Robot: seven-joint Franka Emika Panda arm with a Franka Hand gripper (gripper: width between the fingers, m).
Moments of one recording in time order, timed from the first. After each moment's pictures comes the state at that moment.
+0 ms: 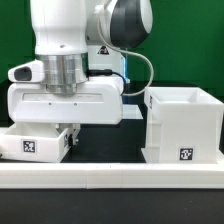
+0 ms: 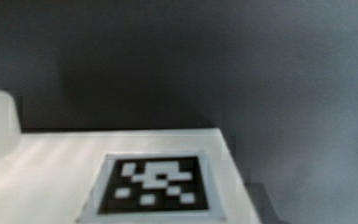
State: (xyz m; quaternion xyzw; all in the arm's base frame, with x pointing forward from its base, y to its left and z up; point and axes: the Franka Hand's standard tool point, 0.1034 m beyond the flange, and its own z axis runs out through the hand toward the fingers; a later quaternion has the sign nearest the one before) arm 0.528 -0.091 0.005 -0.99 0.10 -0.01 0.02
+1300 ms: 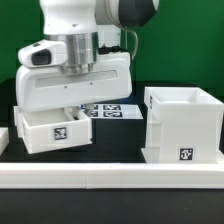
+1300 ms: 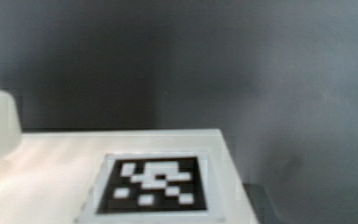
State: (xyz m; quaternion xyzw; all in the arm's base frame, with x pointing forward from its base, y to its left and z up) arm 0.524 -0.068 0.038 -0.98 -0.21 0.00 0.03
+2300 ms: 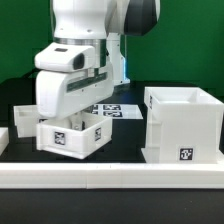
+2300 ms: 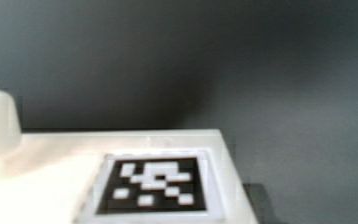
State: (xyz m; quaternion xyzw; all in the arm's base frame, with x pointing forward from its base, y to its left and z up) arm 0.517 -0.064 0.030 -0.83 -0.55 0.00 -0.02
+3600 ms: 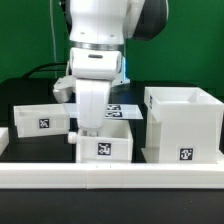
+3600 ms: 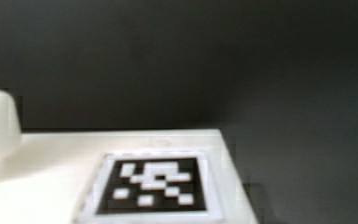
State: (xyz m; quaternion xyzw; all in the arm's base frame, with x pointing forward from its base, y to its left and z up) arm 0.545 -0.041 0.027 -0.72 -0.70 0.01 -0.02
